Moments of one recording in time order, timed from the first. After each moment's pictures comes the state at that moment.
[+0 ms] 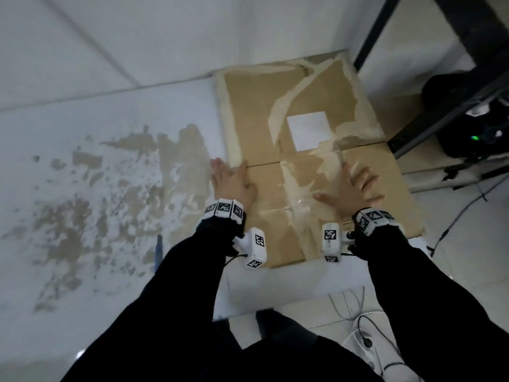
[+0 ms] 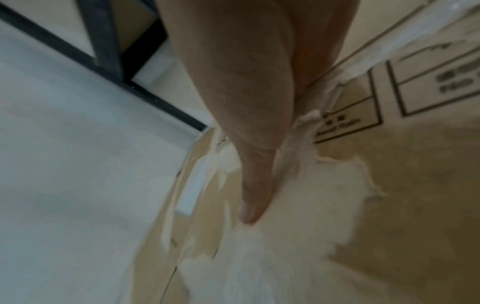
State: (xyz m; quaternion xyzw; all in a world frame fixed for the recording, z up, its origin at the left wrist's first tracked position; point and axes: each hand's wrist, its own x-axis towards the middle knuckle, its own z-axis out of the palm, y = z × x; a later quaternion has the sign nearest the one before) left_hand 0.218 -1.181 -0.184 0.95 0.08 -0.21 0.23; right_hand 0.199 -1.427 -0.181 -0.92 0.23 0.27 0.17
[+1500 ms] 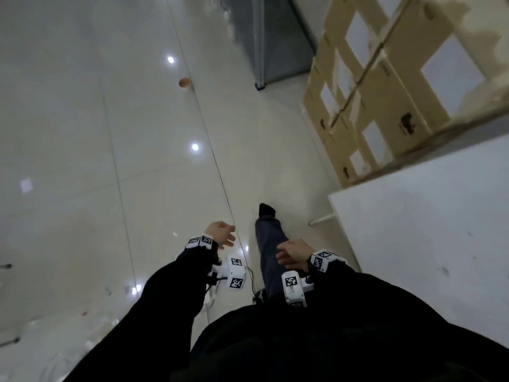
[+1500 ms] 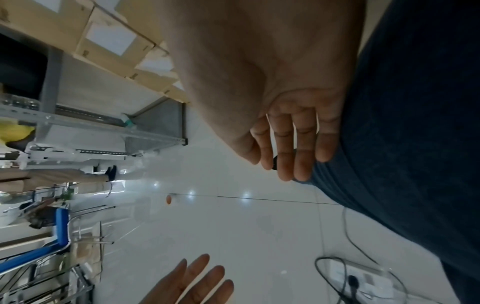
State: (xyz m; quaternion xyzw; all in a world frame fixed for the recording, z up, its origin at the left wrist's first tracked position) left_hand -0.400 -0.508 -0.259 0.35 0.72 -0.02 0.61; right_hand -0.195 -0.569 -0.270 -0.69 -0.14 0.70 0.06
